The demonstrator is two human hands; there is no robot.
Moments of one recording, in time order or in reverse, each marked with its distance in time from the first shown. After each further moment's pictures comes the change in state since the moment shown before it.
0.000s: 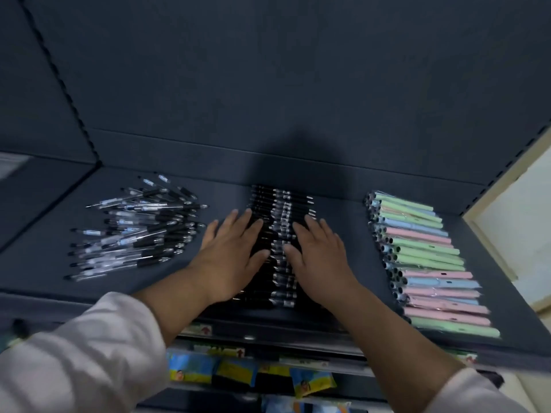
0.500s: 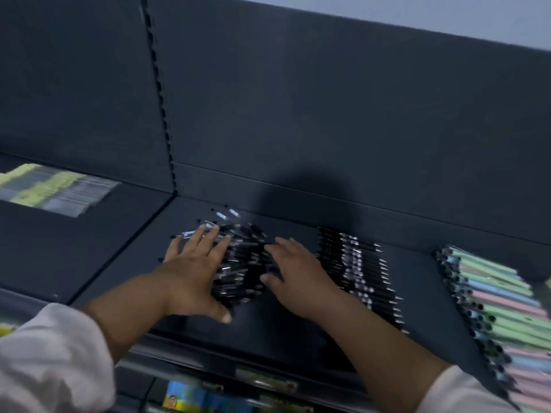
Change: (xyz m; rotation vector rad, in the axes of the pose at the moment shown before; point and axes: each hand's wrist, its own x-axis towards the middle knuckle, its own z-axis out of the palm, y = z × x) left_hand -0.040 -0.165 -0.053 0.158 -0.207 -0.184; right_hand 0.069 -0.142 0.021 -0.007 -0.147 -0.287
